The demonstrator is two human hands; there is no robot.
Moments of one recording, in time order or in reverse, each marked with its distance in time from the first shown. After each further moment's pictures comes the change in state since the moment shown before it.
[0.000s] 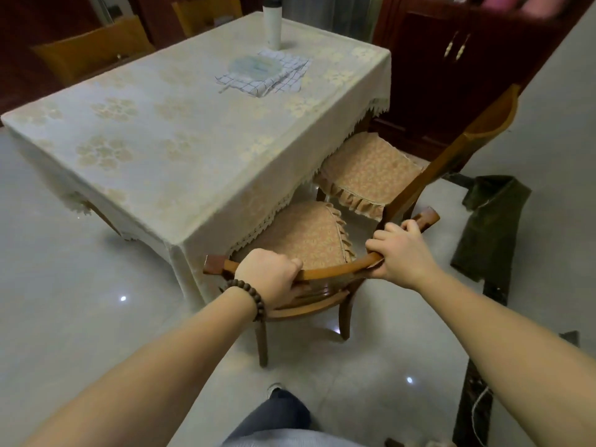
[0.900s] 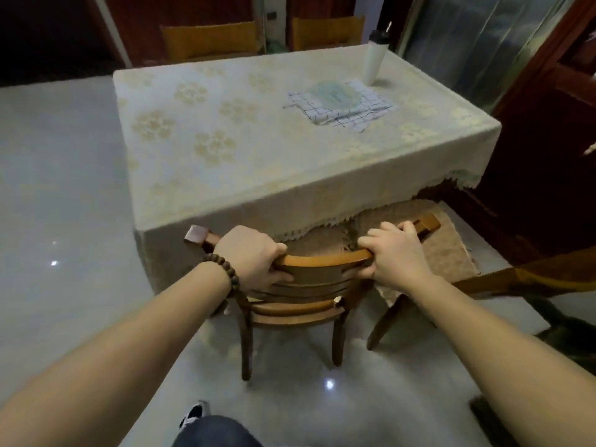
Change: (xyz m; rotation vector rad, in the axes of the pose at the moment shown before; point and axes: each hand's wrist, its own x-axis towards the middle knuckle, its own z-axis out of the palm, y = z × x) left_hand 0.177 0.003 -0.041 -0.054 -0.029 -0.441; right_hand 0.186 0.186 -0.013 -0.003 0.030 -0.433
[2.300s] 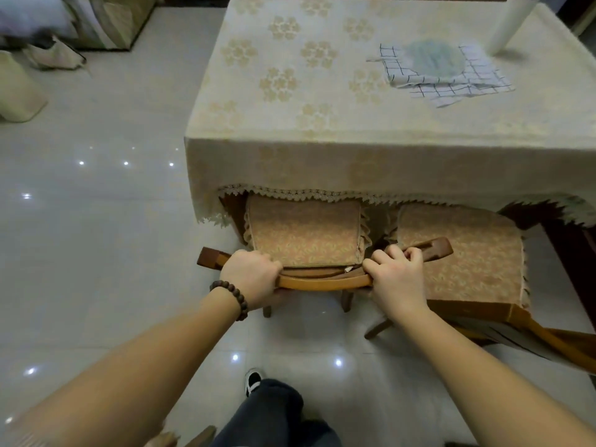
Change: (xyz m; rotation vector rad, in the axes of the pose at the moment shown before) left_hand 0.002 0.200 0.045 -0.059 -0.211 -0.595; right_hand -0.048 0.105 0.104 0.009 0.253 -0.379
